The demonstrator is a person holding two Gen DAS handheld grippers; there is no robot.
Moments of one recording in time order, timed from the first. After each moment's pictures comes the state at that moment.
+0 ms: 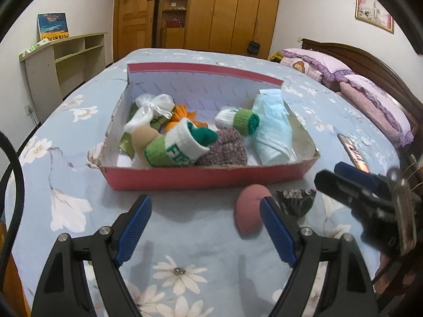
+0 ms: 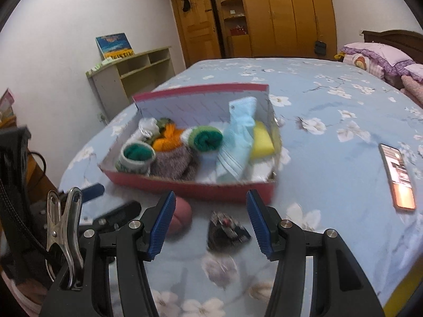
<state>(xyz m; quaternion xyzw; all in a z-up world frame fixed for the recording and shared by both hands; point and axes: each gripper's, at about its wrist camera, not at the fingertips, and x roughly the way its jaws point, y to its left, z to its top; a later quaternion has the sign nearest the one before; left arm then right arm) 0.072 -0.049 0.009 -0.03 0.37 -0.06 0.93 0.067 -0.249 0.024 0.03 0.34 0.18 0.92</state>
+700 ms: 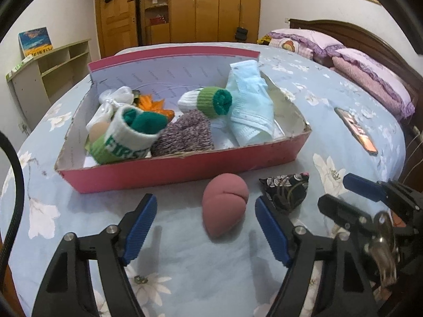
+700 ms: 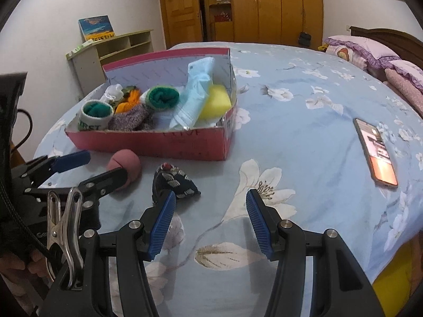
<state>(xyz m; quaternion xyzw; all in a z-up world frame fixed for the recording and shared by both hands) 0.088 -0.097 -0.013 0.03 0.38 -0.07 0.92 0.056 -0.281 -0.015 0.00 0.38 0.13 0.92</state>
